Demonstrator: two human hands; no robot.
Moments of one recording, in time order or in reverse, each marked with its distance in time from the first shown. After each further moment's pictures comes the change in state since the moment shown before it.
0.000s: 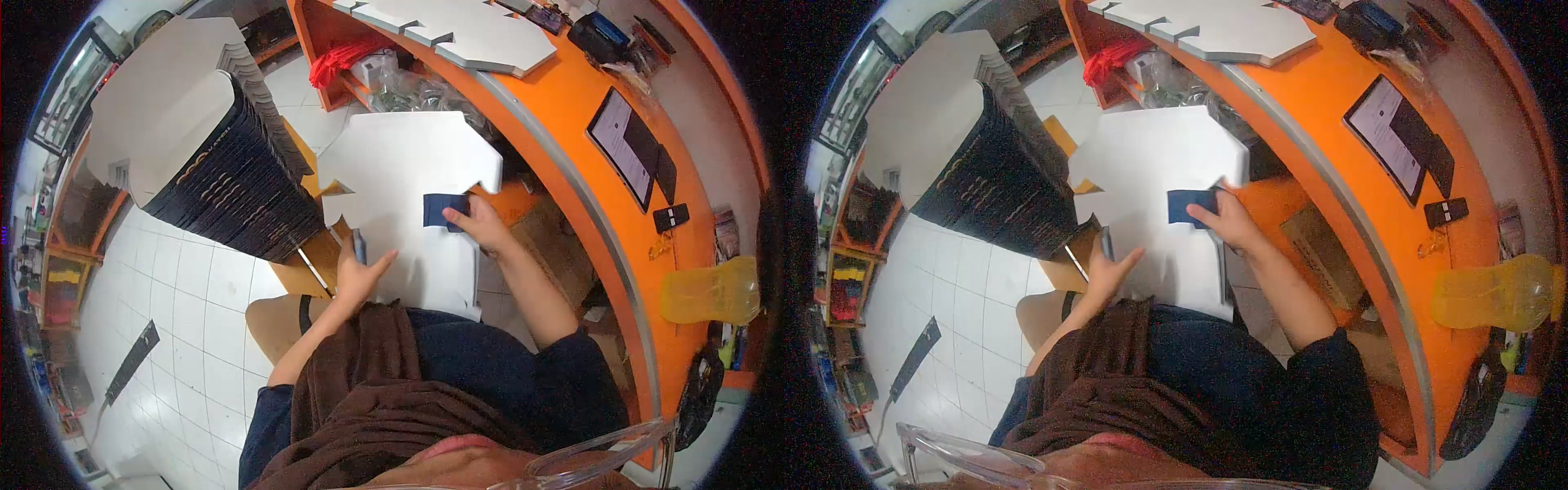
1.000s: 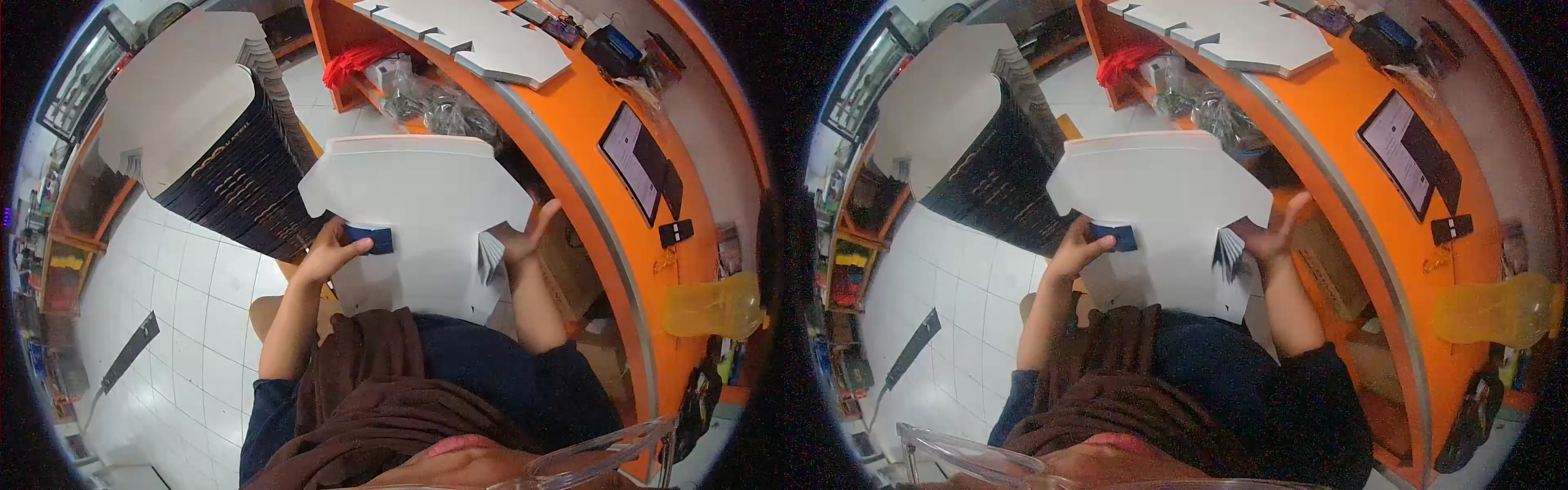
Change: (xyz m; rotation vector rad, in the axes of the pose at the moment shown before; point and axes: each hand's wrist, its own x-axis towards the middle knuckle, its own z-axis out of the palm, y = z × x) left_hand 0.038 0.020 -0.069 -0.462 -0.373 -0.030; right_hand -0.016 -0.026 -0.009 1.170 -0.553 -0.448
